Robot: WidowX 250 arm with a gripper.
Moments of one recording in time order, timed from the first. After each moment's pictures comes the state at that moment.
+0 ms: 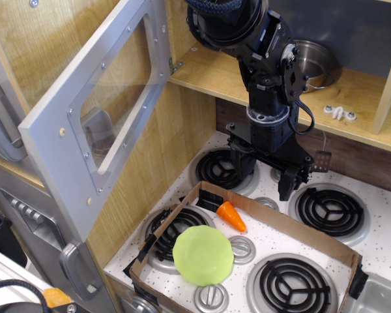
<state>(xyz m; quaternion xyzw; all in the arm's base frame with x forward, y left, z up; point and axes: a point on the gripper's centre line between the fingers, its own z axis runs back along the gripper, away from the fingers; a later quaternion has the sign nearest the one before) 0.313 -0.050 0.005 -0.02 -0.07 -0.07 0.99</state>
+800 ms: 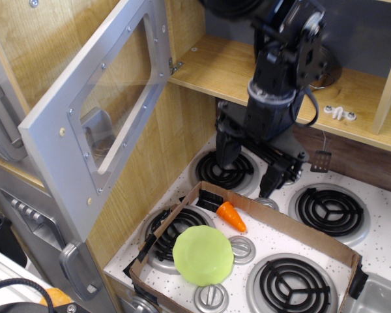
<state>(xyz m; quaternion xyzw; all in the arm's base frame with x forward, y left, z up) 0.278 -0.034 0.053 0.06 0.01 -0.11 0.99</state>
